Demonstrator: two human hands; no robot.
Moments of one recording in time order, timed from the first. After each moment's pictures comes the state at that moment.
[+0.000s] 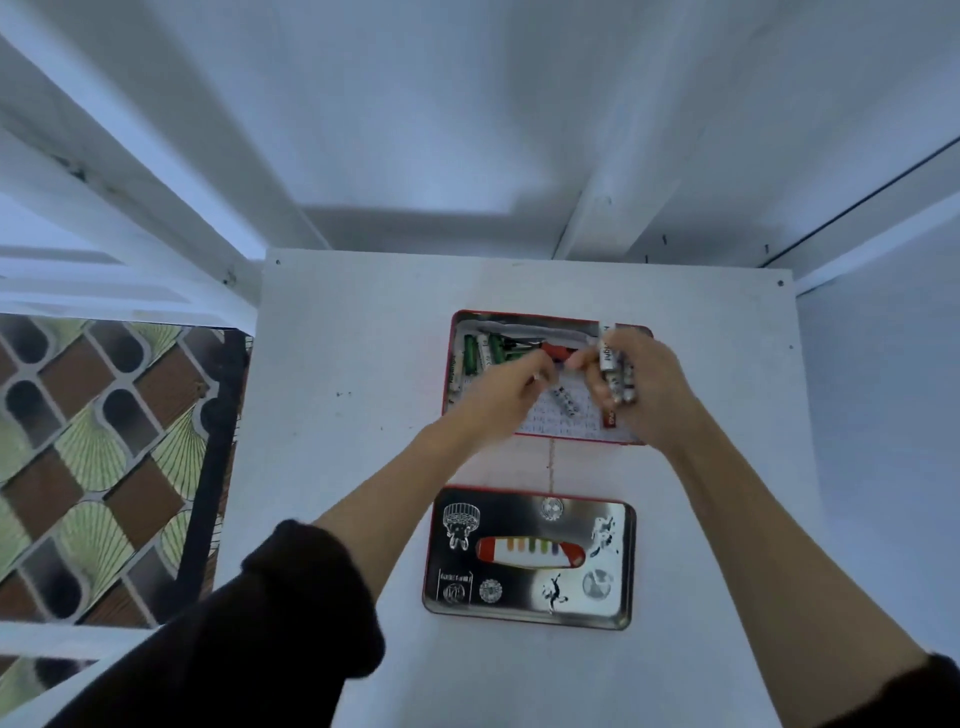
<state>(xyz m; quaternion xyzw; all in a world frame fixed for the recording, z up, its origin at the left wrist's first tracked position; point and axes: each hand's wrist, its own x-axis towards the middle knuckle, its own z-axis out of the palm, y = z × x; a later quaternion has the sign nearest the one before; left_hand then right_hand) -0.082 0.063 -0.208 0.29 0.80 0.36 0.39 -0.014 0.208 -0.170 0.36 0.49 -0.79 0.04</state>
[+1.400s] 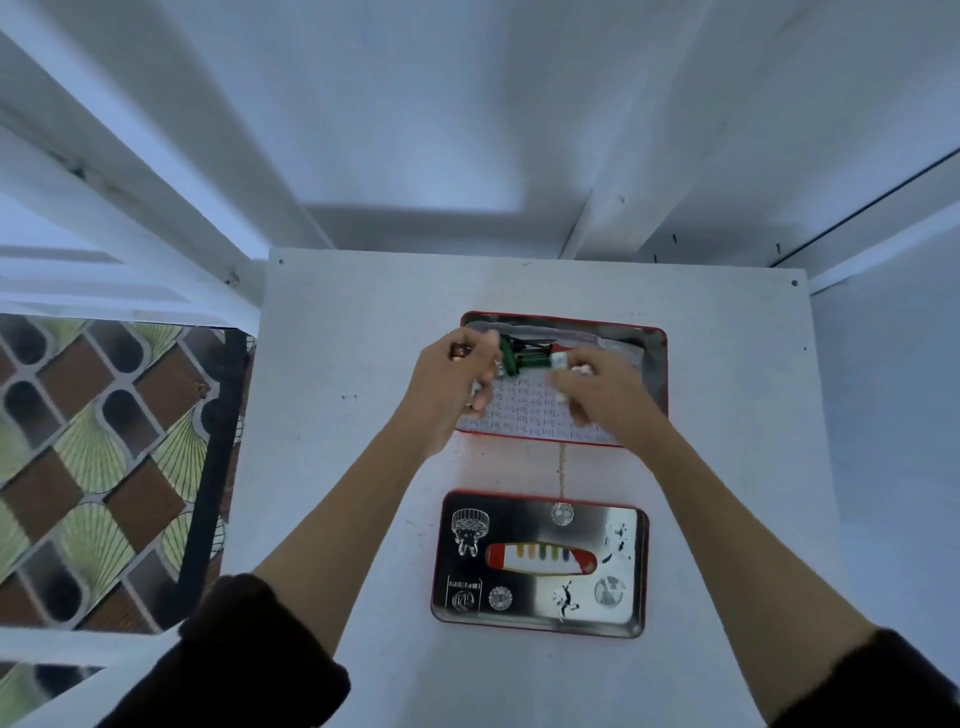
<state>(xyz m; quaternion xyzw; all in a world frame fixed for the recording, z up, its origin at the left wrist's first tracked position) -0.102 0.027 -0.190 -0.05 0.64 0.64 0.42 -0.023 0.186 -0.205 0.32 0.76 -0.56 0.13</state>
